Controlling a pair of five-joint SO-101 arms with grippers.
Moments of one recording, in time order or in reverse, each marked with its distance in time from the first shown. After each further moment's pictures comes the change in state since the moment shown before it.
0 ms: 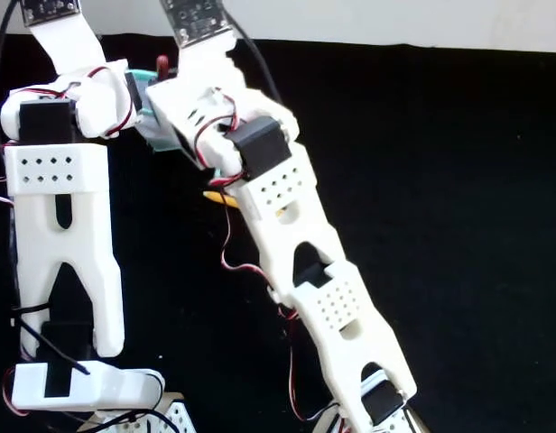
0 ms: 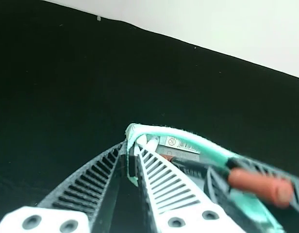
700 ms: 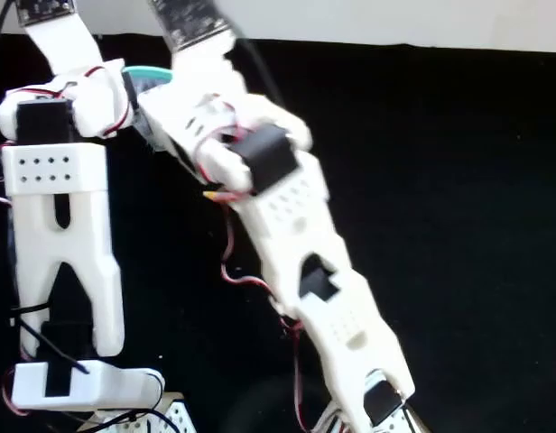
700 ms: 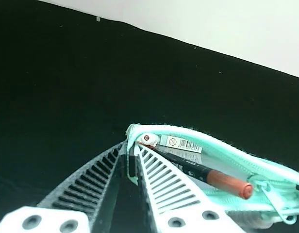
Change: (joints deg) left arm 0.2 0.0 -0.1 0.0 -0.2; right arm -1.8 -12.0 0.1 3.3 0.0
